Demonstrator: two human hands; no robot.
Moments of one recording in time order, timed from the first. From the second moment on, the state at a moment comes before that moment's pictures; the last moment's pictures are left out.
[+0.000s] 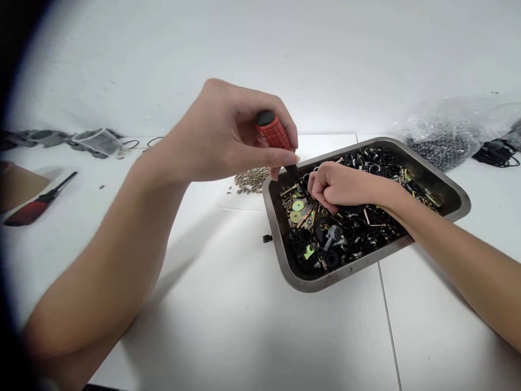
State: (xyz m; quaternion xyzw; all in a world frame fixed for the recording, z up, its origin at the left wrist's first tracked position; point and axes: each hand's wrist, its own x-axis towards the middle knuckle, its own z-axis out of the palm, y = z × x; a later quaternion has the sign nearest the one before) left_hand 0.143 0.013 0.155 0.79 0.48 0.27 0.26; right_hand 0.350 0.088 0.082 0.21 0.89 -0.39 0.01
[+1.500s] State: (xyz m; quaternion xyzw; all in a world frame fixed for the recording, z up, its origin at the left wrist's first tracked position) left_hand 0.141 0.013 0.157 0.78 0.49 0.29 0.26; right_hand 0.349 0.087 0.083 0.21 0.90 -0.38 0.02
